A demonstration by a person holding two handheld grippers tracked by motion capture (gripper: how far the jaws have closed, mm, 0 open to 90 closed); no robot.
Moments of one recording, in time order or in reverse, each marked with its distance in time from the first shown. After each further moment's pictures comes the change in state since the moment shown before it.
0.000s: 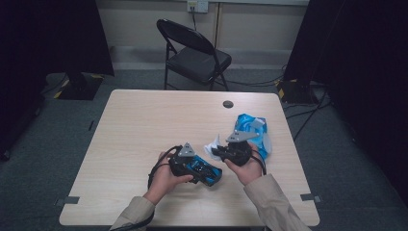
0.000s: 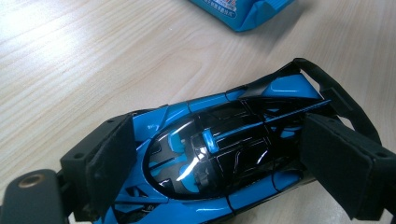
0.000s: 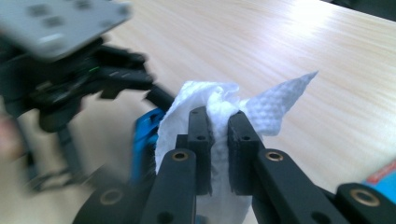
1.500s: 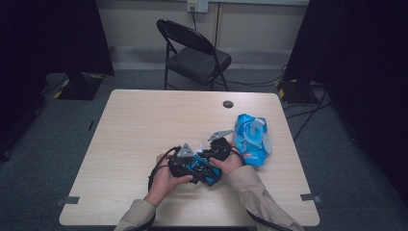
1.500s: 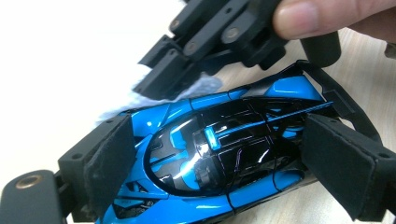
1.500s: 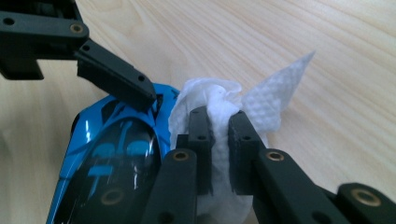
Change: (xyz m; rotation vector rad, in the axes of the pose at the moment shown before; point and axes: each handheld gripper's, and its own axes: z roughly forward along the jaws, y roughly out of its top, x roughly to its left) left arm 0.000 -0.004 -0.001 -0.013 0.015 -0.028; right arm -0.021 -0.025 0.091 0.153 0.152 0.039
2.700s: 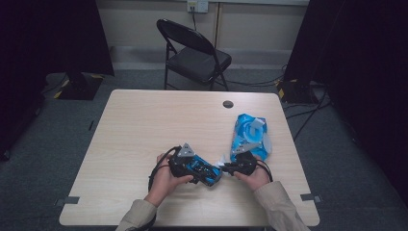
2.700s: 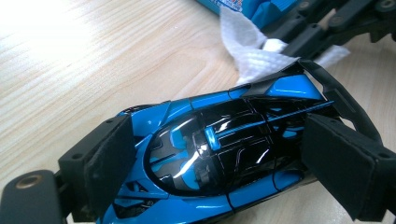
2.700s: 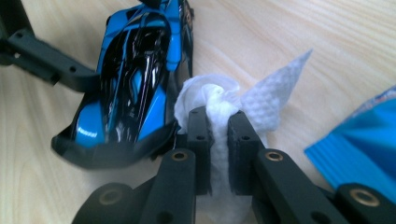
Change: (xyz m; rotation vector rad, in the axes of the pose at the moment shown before) left arm -0.001 0.002 0.000 0.011 0.003 -0.003; right arm -0.001 -0.057 -0.070 0.032 0.010 0.030
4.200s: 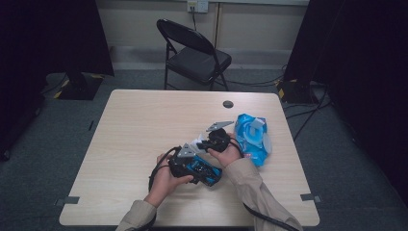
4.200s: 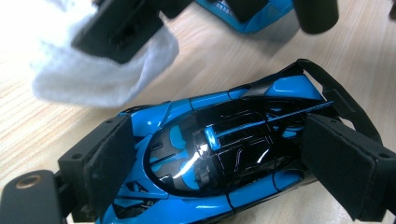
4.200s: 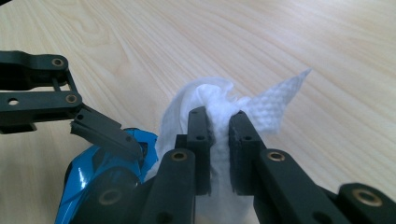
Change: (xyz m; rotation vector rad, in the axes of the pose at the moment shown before) left arm -0.001 -0.001 0.000 -0.008 -0.001 -0.002; right arm 0.002 0.090 0.063 -0.057 -0.072 -0.036
